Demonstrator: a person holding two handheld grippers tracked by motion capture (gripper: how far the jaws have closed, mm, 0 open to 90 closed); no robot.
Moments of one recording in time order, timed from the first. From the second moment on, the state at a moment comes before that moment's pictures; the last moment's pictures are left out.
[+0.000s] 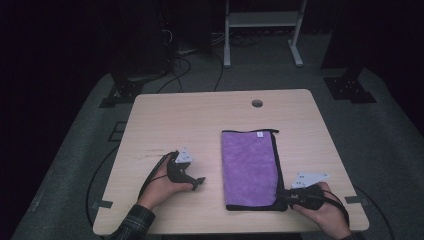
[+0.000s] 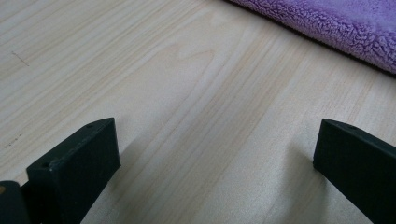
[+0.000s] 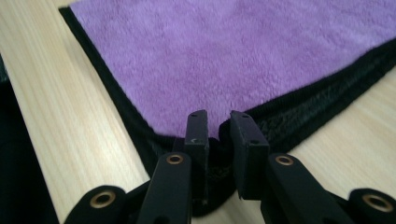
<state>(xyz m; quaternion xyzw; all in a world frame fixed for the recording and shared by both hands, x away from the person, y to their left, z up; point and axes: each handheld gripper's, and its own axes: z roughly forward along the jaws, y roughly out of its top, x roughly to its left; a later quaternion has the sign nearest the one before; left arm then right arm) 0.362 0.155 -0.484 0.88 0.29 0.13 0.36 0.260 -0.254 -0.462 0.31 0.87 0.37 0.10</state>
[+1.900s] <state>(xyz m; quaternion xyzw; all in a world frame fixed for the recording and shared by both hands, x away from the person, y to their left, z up) 0.395 0.131 -0.459 0.86 0.31 0.10 0.40 0.415 -0.263 -0.441 0.37 0.81 0.42 0.17</state>
